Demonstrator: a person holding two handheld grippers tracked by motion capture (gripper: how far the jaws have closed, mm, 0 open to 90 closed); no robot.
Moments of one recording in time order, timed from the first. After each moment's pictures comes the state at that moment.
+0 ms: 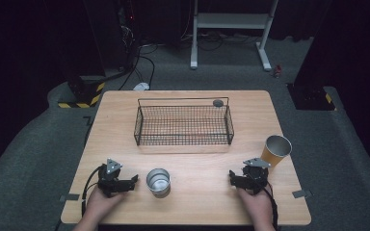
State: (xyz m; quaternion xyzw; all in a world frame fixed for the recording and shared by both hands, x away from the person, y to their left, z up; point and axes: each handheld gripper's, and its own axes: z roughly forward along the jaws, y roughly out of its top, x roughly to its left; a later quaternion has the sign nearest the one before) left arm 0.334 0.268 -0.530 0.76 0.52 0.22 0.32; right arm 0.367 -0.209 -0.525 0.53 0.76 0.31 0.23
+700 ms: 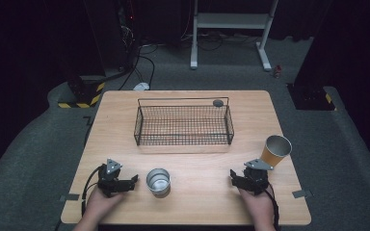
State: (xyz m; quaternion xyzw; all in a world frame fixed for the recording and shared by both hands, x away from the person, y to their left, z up) left arm 0.334 0.268 -0.530 0.76 0.52 0.22 0.32; right arm 0.357 -0.208 -0.517 0.51 0.76 0.33 0.24
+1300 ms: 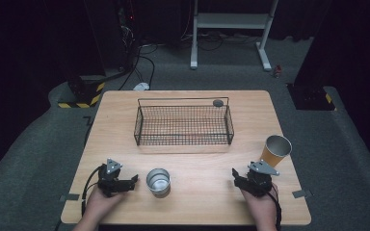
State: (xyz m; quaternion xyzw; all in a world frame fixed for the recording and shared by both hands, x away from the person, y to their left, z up) left arm 0.335 0.268 -0.530 0.76 0.52 0.22 0.32; right arm 0.345 -0.214 -0.506 0.49 0.74 0.37 0.27
